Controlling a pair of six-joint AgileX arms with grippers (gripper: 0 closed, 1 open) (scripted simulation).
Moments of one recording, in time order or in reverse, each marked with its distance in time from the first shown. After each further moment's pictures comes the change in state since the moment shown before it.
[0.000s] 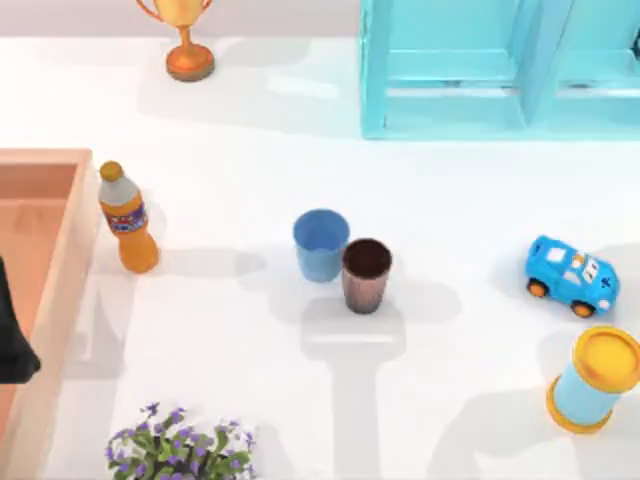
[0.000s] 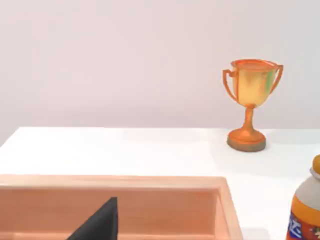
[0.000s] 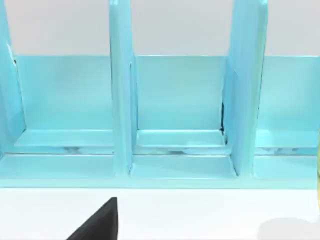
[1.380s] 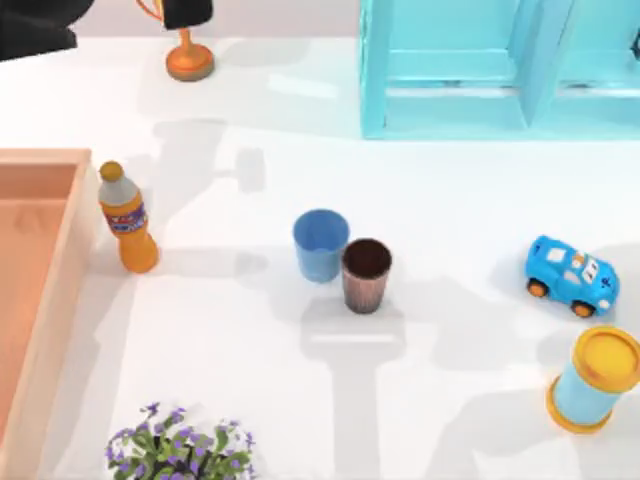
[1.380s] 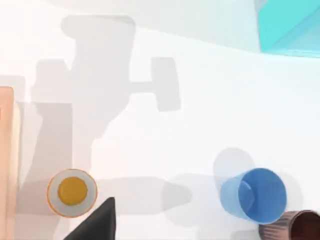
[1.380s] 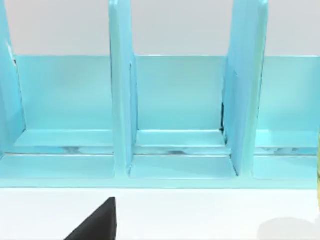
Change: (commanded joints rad) left arm -0.376 1.541 1.671 -1.036 -0.003 -0.383; right arm 0.000 0.000 0.000 0.000 0.000 0.000
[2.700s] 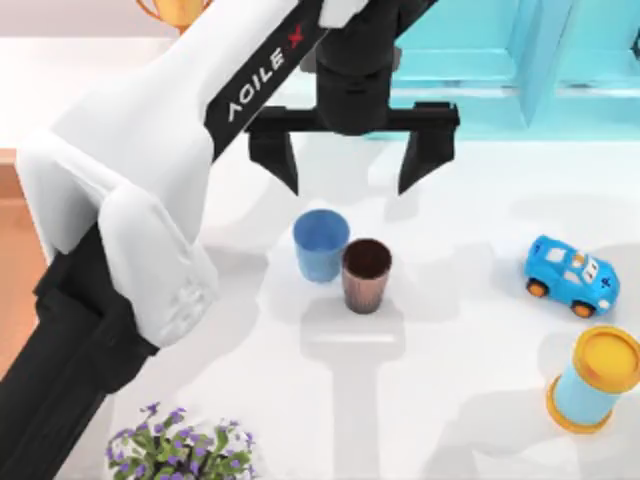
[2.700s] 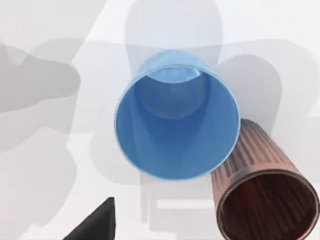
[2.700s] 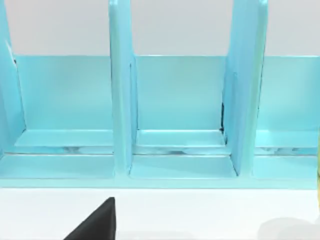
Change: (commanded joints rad) left arm -0.297 1.136 1.226 -0.753 0.012 -0.259; right arm 0.000 0.000 0.000 0.000 0.000 0.000
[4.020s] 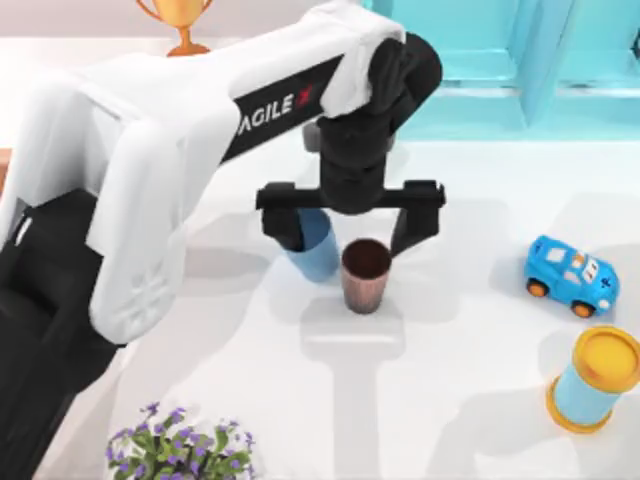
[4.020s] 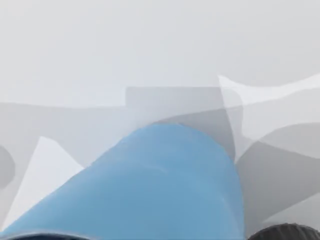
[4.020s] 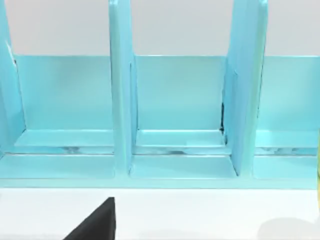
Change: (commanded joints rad) left arm -0.002 -0.164 -0.709 0.543 -0.003 0.000; right arm 0.000 0.000 0.000 0.000 0.000 0.000
